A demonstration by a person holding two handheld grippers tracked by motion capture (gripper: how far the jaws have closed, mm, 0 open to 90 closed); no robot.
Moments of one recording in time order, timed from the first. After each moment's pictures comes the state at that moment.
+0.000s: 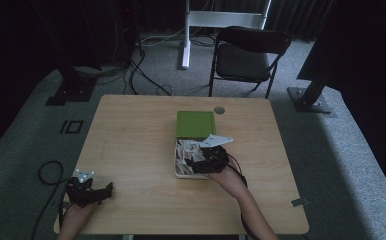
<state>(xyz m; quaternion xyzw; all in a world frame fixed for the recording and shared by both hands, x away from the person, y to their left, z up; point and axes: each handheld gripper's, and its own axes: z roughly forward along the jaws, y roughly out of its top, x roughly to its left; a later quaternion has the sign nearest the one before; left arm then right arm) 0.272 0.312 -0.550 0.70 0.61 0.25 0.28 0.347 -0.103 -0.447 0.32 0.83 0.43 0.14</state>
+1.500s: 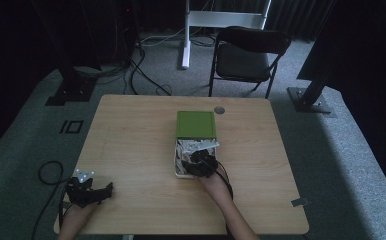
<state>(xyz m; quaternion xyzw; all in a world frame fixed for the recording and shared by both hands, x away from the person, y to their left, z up) 0.272 0.312 -0.550 0.70 0.61 0.25 0.28 0.347 -0.074 -0.479 0.41 0.82 0.39 0.12</state>
